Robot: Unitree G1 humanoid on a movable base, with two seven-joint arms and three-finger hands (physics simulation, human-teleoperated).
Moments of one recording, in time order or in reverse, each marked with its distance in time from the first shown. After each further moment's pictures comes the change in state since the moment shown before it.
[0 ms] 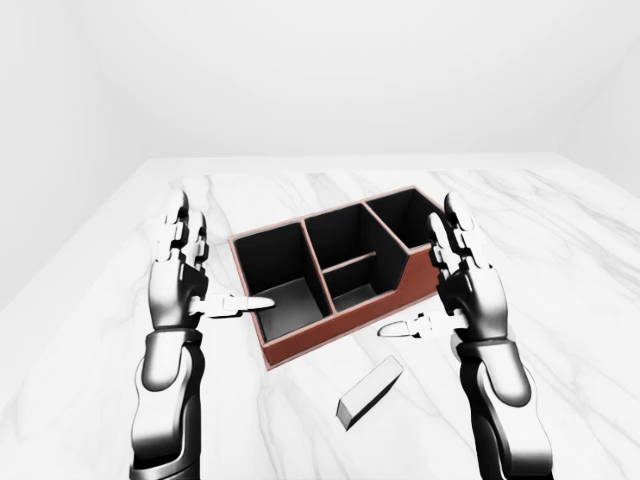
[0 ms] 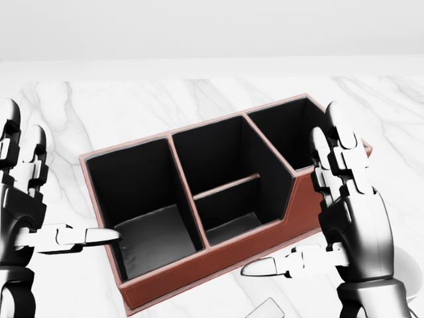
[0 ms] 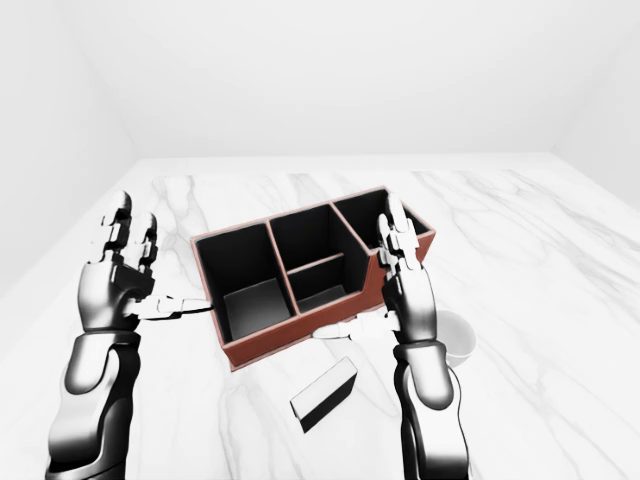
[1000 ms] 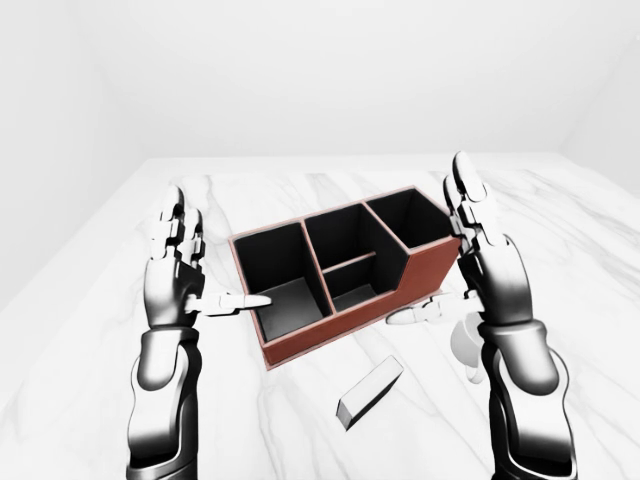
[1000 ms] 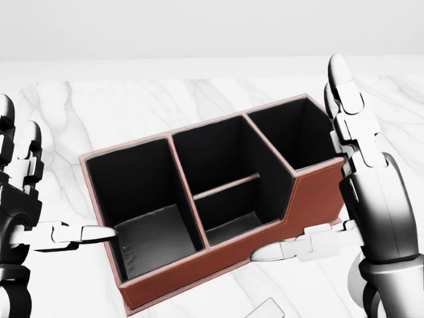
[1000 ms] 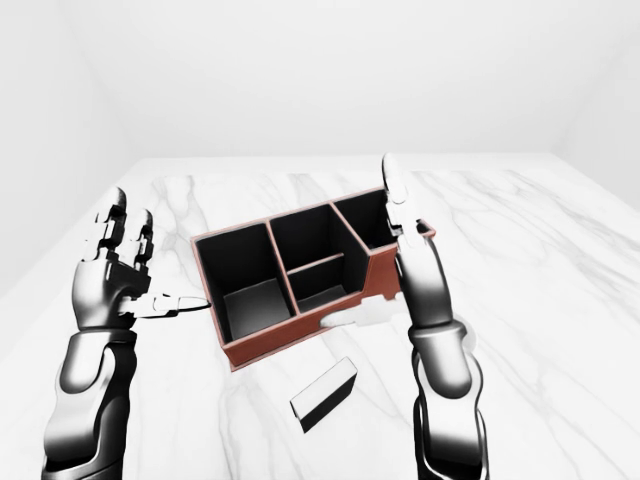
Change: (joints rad) left arm -0.010 0.008 0.013 -0.006 -0.006 0.000 -0.003; right arm -0.121 -0.057 -0.052 -0.092 -0.224 0.000 0.101
